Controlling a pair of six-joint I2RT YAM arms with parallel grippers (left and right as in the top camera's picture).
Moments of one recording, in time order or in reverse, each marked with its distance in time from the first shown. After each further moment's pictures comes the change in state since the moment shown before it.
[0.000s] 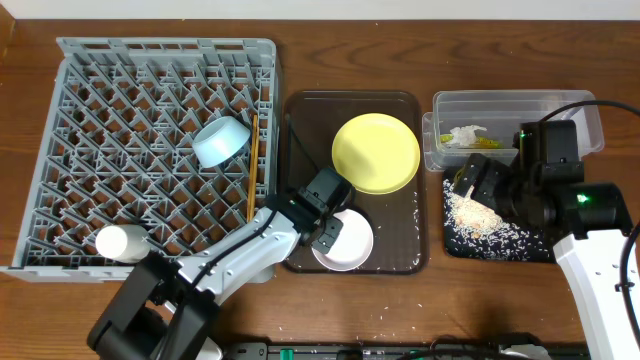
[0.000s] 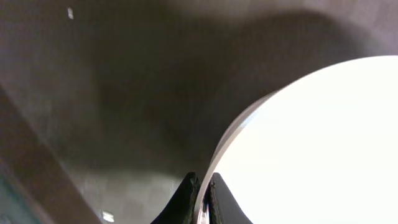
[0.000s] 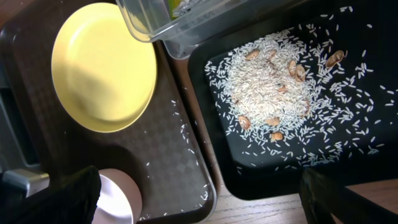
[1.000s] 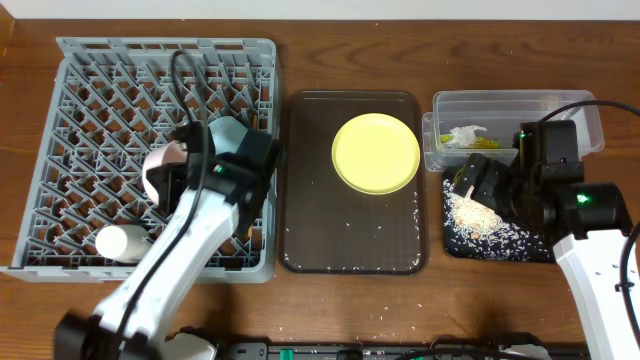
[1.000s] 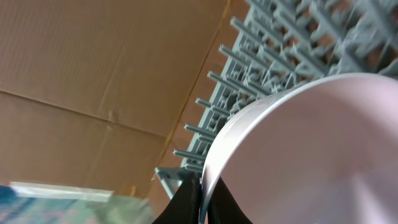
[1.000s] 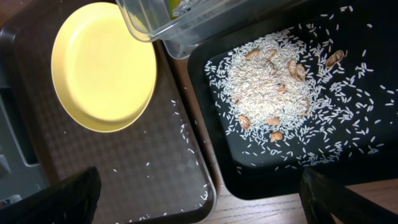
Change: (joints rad) left arm 0.314 -0.156 0.201 -0.590 -1.193 -0.383; right arm 0.000 0.000 0.000 0.000 0.000 0.000
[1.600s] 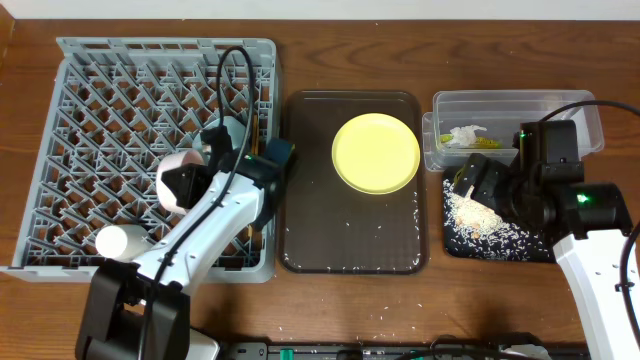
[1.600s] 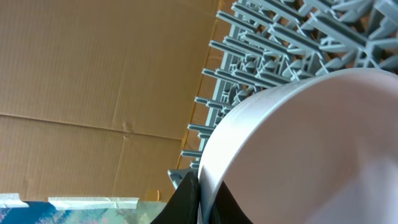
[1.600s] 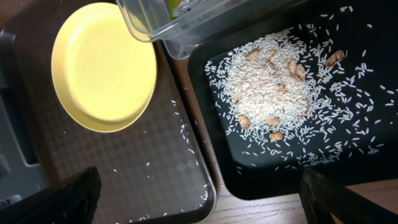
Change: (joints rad) left arm -0.061 0.138 -0.003 -0.084 -0.033 -0.054; right arm 0.000 0.000 0.000 0.000 0.000 0.000
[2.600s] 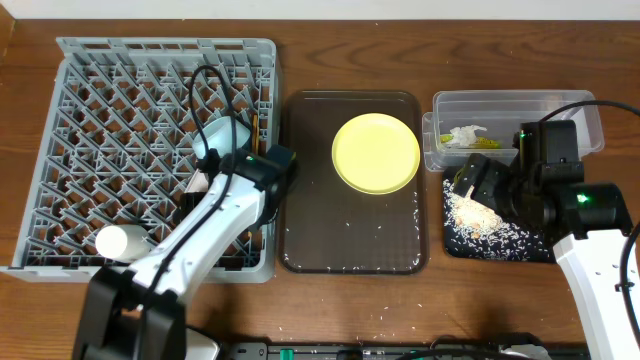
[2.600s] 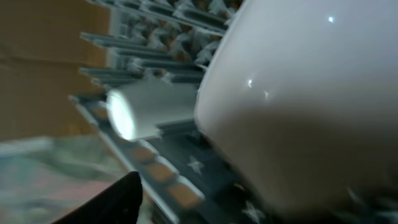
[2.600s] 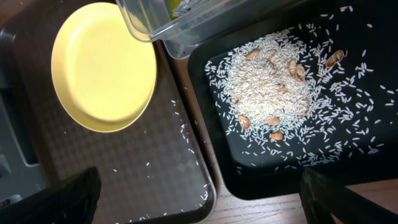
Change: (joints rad) left arm -0.011 -0.027 0.019 -0.135 0.500 -0.152; right arm 0.000 0.000 0.000 0.000 0.000 0.000
